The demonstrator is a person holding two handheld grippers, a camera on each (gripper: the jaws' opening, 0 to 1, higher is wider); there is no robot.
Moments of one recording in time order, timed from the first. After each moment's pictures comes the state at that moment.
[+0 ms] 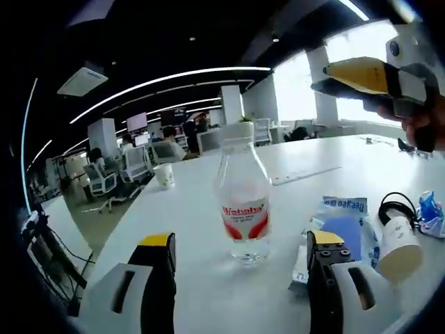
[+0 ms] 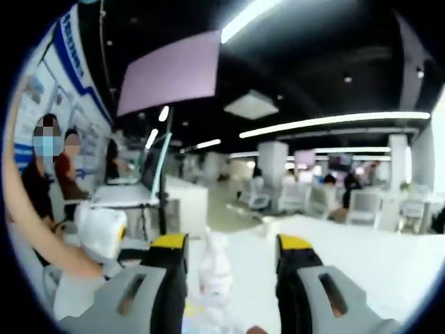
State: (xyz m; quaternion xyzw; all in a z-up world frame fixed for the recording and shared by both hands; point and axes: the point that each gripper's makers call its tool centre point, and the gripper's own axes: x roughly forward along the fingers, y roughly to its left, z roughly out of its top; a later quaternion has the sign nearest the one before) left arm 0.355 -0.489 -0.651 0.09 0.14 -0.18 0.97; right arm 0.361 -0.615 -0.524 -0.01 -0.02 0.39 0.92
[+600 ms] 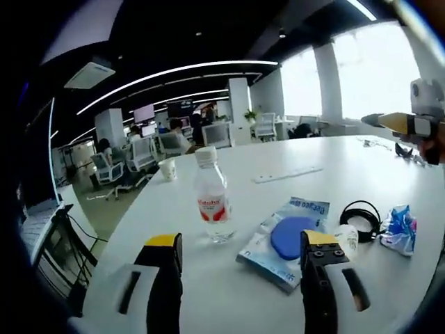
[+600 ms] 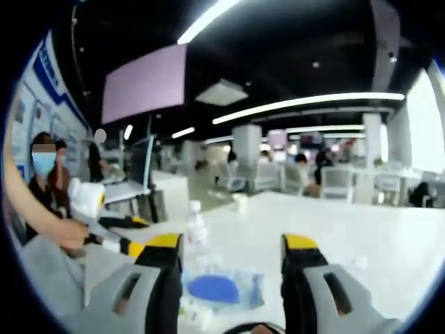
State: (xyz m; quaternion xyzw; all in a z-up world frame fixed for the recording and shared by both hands) left arm 0.286 -0.523 -0.611 0.06 0.17 -0.15 0.97; right arm 0.283 -0.738 -0.516 0.00 0.04 0.34 0.94
